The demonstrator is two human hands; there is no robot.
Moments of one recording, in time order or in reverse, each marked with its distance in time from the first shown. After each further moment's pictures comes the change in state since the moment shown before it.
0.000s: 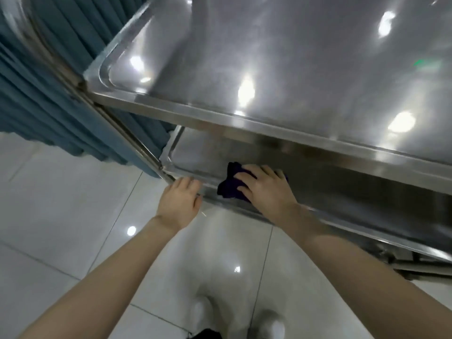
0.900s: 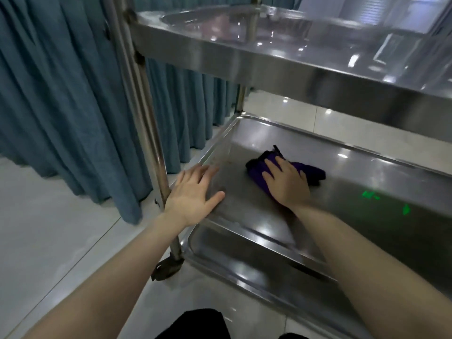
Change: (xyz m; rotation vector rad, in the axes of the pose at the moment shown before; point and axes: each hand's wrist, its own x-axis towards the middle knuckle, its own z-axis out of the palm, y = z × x) left_hand 0.130 -0.102 0.082 -0.155 0.375 0.027; right_hand 0.187 0.061 0.102 -0.044 0.192 0.329
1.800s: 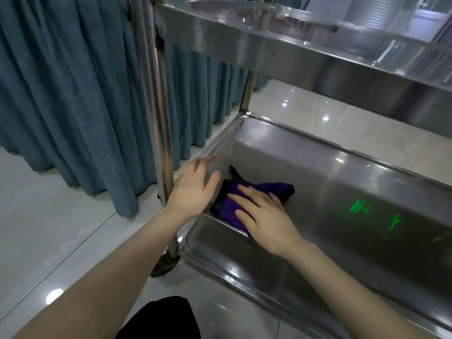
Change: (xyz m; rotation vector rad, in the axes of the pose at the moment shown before) left_hand 0.003 -0.001 0.003 -0.380 0.185 -0.145; right_hand -0.084 -0.039 0.019 0.053 -0.054 -0.454
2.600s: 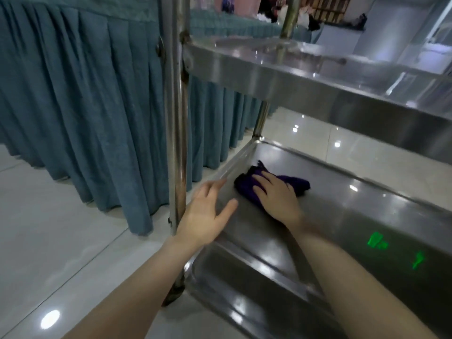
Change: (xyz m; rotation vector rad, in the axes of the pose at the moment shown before) left_hand -0.002 0.000 -0.003 -0.082 0.038 0.015; right_hand 0.123 0.051 -0.009 -0.054 0.030 0.217
